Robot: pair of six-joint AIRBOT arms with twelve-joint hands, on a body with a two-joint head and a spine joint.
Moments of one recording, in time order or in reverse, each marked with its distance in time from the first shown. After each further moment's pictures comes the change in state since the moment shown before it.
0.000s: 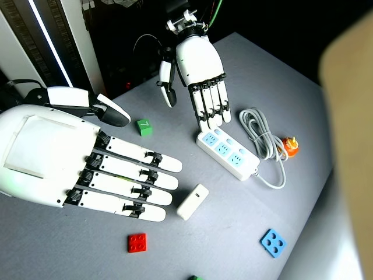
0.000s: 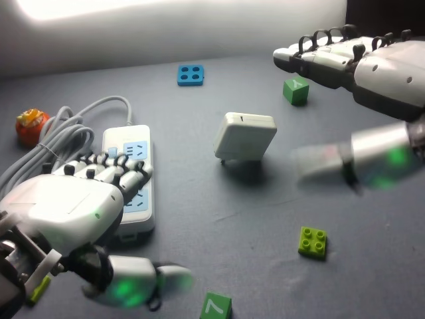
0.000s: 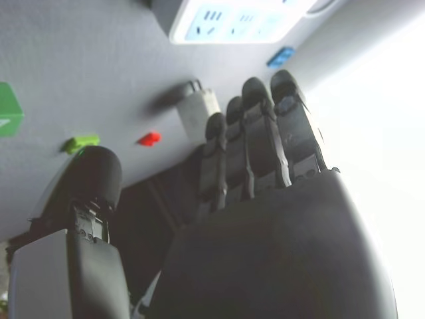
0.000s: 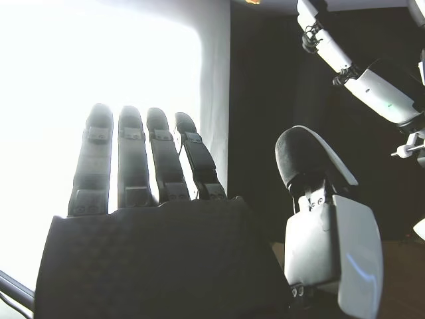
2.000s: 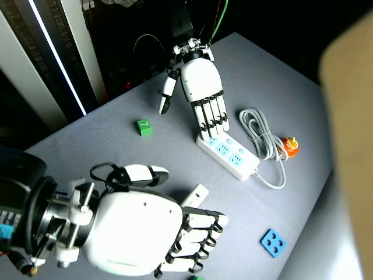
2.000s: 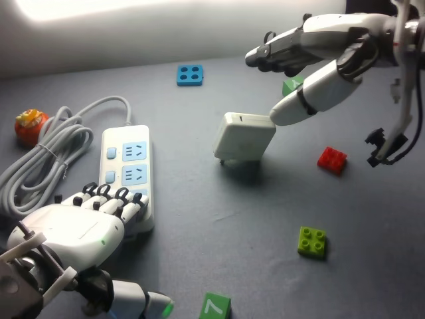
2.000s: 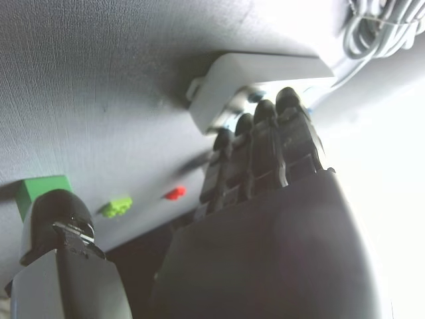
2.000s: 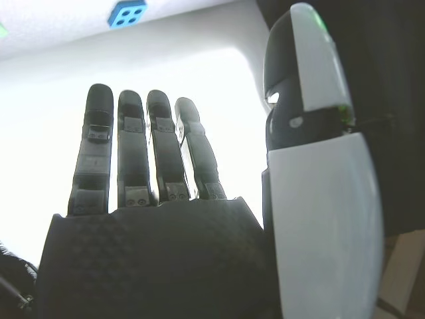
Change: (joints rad) left arm 0.100 -0.123 0.130 -0.067 0.024 0.049; right arm 0.130 -0.436 0.634 0.241 -0.409 0.265
